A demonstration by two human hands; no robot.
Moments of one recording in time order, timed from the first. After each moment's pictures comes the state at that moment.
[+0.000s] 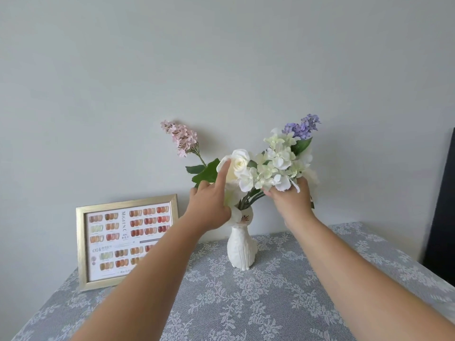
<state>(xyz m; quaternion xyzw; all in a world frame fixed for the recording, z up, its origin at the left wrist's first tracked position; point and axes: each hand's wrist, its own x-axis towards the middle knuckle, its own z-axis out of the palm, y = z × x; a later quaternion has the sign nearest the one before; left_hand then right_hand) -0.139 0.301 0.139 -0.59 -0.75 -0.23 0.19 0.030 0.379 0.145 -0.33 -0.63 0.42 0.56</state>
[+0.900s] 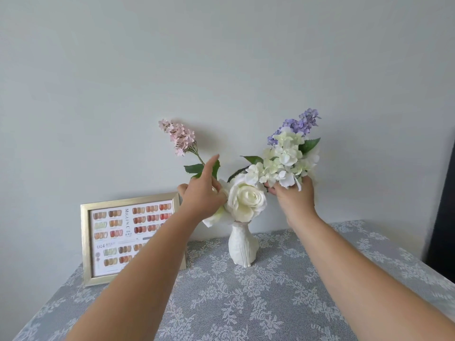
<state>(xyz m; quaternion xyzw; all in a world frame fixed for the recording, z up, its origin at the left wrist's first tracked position) -0.148 0.293 0.150 -0.51 -0.77 -0.38 0.11 0.032 0.377 0.146 -0.30 -0.65 0.39 0.59</state>
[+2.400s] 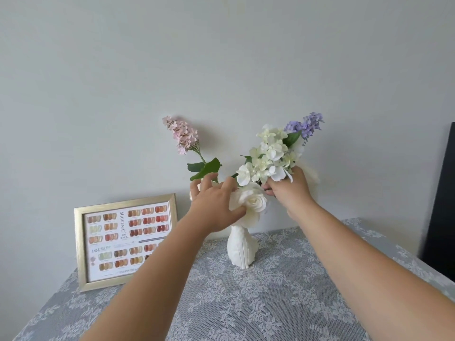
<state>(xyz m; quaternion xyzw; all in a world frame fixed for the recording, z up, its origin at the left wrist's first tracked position) -0.128 0.300 0.137 -0.60 -0.74 -0.16 0.24 0.027 0.407 0.152 -0.28 -0.65 0.46 0.53</state>
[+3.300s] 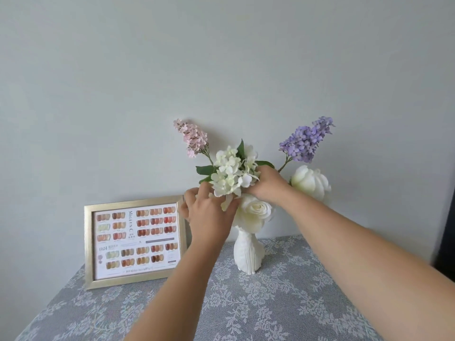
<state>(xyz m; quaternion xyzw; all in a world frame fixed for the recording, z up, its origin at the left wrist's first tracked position) -0.120 0.285 0.115 -0.40 -0.76 -0.40 0.32 -0.024 0.408 0.177 -0.27 -0.86 0.28 0.33</state>
